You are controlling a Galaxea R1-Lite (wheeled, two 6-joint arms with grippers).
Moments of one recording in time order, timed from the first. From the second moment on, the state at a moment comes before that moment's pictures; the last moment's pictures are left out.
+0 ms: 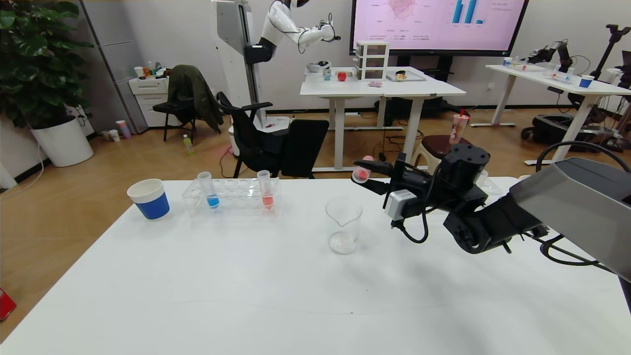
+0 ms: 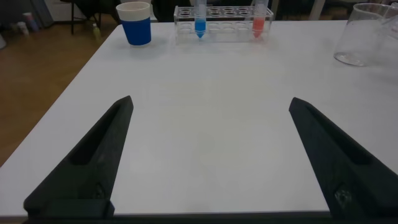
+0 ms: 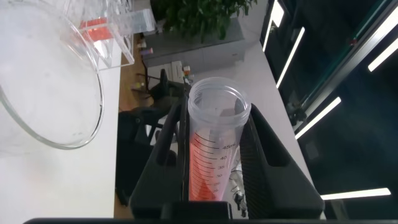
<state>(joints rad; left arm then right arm) 0.00 0.00 0.00 0.00 0.00 0.01 0.30 2.33 -1.26 -1.23 0.84 -1.29</state>
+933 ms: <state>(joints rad) 0.00 0.00 0.00 0.00 0.00 0.01 0.32 2.37 -1.29 -1.19 0.83 -1.61</state>
